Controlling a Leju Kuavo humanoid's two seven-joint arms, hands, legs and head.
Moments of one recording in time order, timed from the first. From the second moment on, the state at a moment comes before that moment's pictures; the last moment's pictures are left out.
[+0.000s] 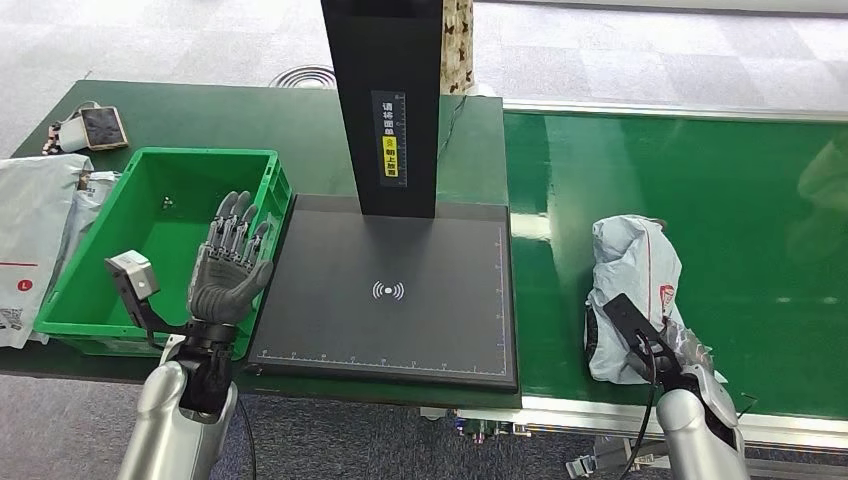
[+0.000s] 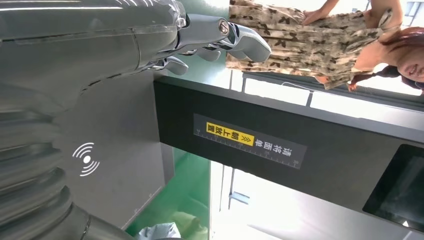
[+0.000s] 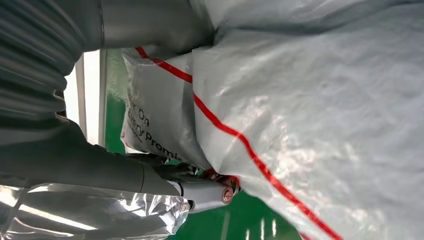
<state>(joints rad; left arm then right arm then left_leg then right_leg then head) -0.20 -0.12 -0.20 -1.27 0.09 -0.22 -0.34 -0.21 -0.14 -0.06 -1.06 0.88 0.10 0.22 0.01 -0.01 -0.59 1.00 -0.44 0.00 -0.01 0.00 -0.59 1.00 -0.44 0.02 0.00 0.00</state>
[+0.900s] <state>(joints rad) -0.16 -0.12 -0.18 -1.29 0.09 -0.22 -0.34 -0.23 -0.14 -0.04 -1.04 0.83 0.09 0.18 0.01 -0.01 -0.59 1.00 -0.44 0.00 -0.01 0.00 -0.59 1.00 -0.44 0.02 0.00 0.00</state>
